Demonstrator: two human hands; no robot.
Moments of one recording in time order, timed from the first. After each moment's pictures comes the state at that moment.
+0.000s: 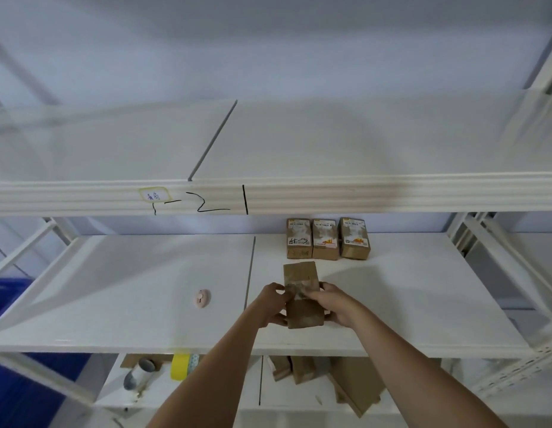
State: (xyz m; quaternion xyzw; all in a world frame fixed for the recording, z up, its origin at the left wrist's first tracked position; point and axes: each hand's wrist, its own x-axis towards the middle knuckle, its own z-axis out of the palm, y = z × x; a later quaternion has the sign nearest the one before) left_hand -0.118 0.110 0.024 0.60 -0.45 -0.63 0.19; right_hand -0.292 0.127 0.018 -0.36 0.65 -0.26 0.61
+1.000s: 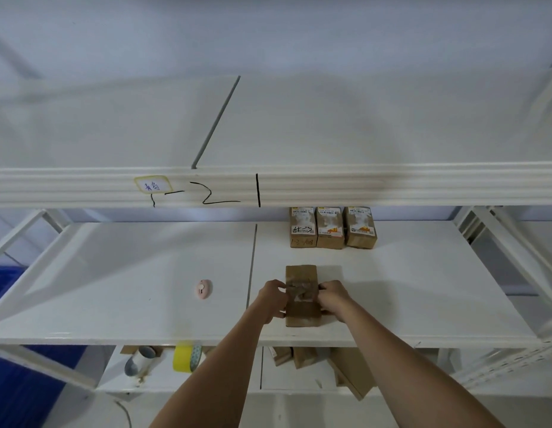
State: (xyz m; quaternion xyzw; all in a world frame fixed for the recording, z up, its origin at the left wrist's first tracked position) left_hand -0.108 0.091 -0.018 0.64 -0.45 -0.60 0.16; right_hand -0.281 0.099 -0.050 -0.39 0.77 -0.19 0.47
